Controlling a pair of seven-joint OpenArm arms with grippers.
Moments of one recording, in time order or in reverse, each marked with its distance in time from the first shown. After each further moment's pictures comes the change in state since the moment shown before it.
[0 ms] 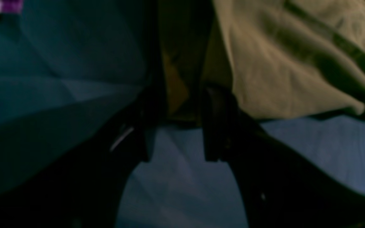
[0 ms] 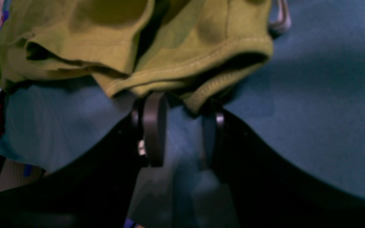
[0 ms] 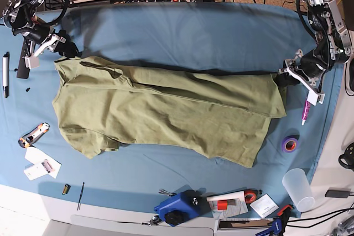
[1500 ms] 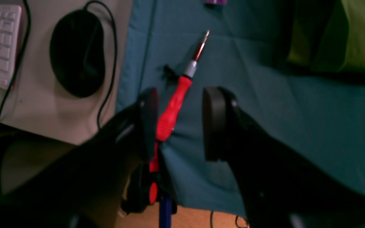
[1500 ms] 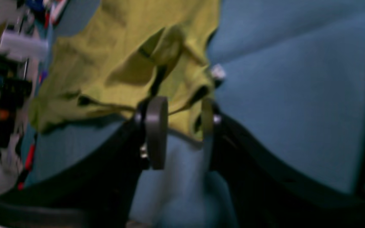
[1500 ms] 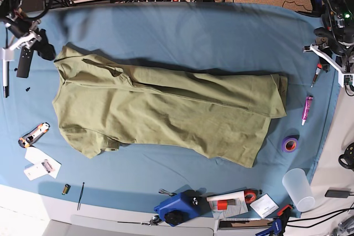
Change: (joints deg) left arm 17.6 -2.6 -5.5 34.3 23.8 14.1 1.8; right arm -2.1 2.1 8.6 -0.3 11.0 -0.2 -1.0
